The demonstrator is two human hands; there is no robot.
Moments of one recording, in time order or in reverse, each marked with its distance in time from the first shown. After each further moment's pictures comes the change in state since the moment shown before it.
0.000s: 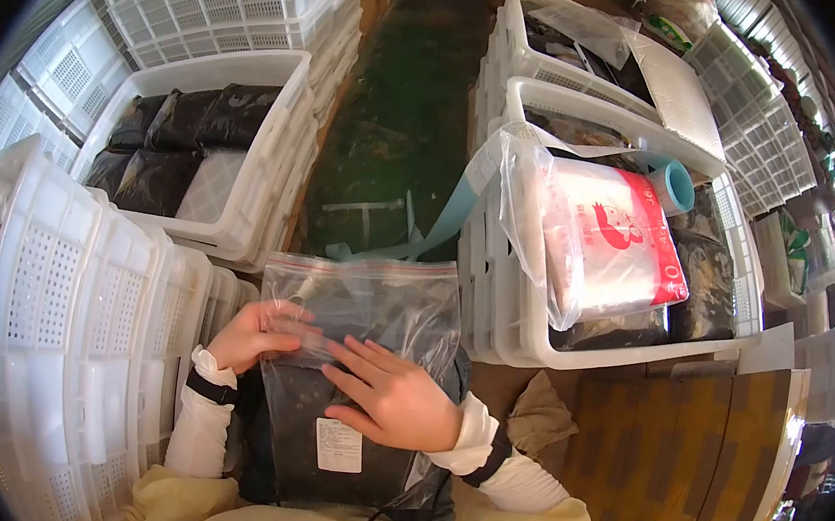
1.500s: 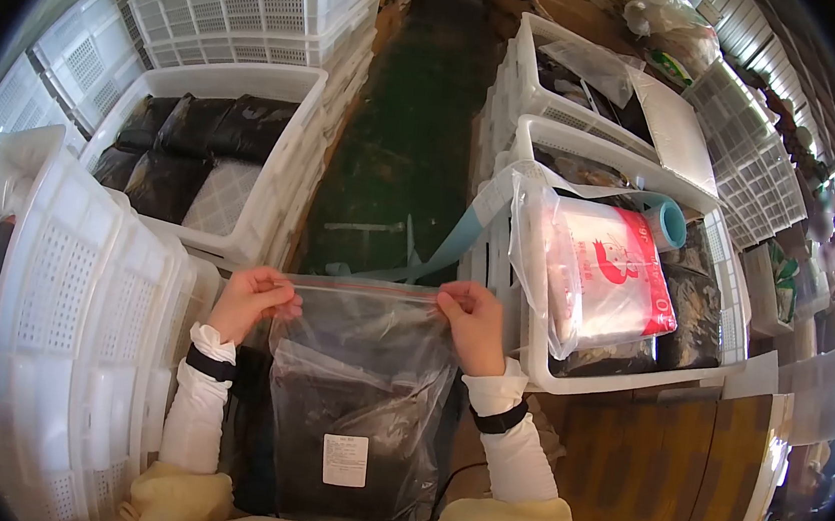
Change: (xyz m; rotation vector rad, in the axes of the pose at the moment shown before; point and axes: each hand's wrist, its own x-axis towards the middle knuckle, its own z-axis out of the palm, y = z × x) left_hand 0.027 0.018 -0.038 -0.007 0.262 0.160; right_hand 0.010 0.099 -0.008 0.626 0.613 0.790
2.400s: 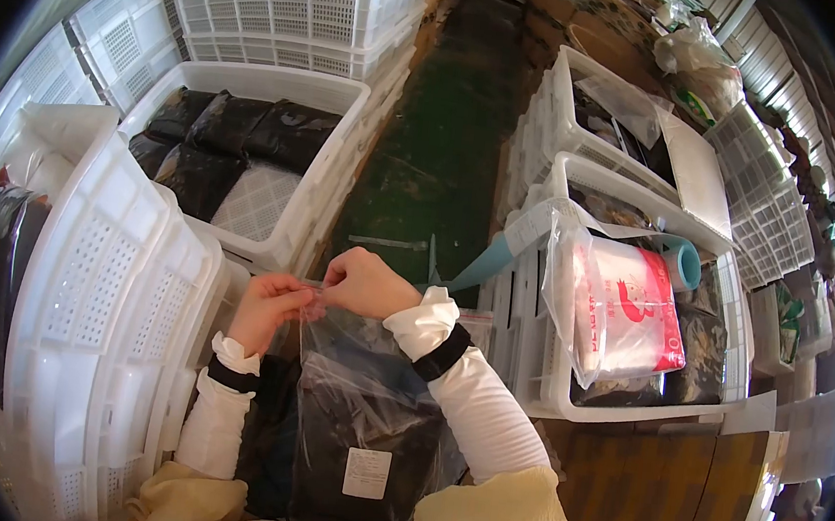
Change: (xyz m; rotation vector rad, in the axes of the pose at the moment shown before) left_hand -0.012 0.007 0.000 -0.130 0.113 0.134; right_hand 0.053 -0.074 0.137 -0.461 -0.862 -0.190
